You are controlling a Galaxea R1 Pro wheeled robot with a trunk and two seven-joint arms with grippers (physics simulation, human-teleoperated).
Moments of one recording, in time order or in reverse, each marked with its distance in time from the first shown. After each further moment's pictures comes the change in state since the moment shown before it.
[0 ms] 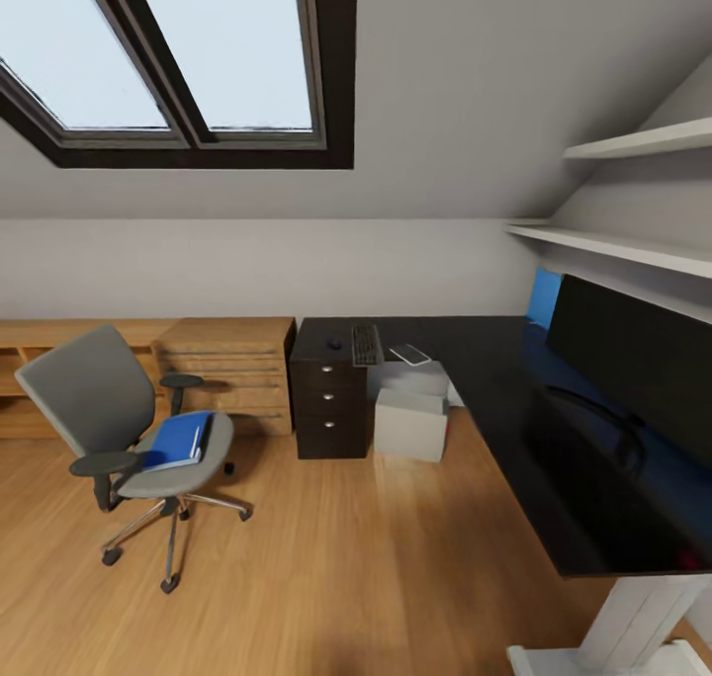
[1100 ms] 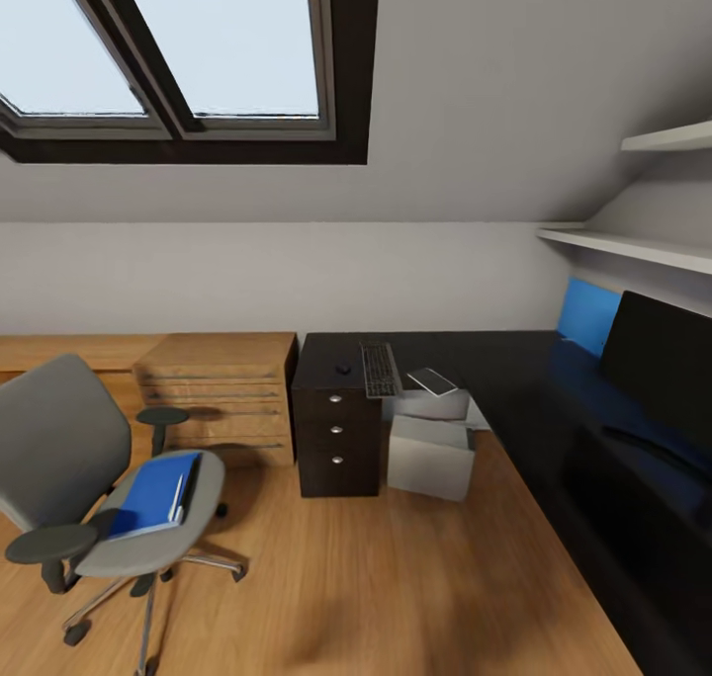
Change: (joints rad) left arm 0.000 0.000 -0.001 0.000 0.000 0.001 0.000; right arm 0.000 0.002 0.000 0.000 0.092 0.000 -0.001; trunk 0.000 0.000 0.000
